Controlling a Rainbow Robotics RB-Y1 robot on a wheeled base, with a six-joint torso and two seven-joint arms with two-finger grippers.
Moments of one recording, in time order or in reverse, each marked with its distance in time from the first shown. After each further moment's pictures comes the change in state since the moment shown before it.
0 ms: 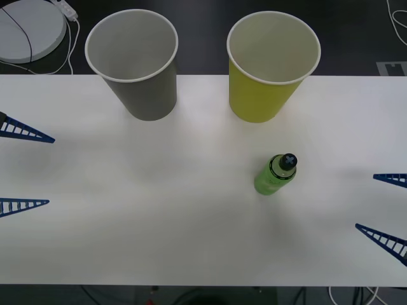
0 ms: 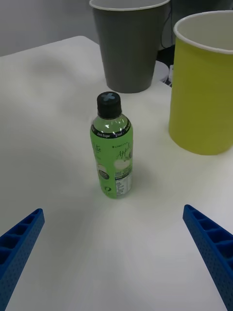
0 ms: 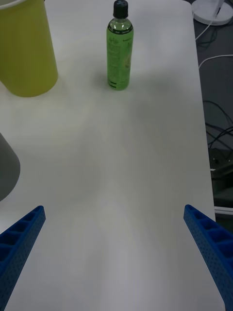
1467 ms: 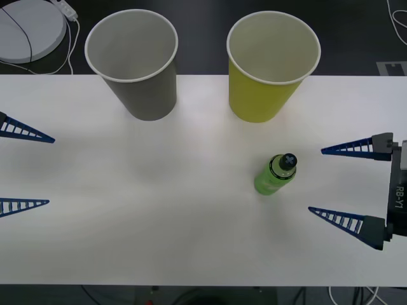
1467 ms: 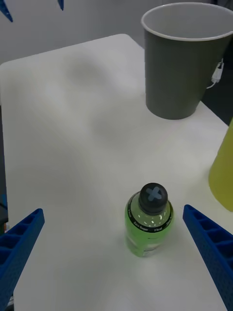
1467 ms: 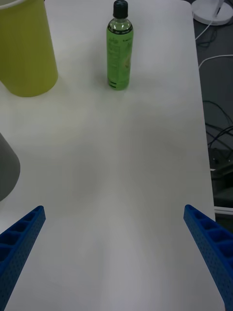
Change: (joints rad) right arm -0.118 -0.187 0.017 -0.423 0.302 0.206 -0.528; left arm 0.000 0.000 0.000 0.000 0.000 0.000 0.000
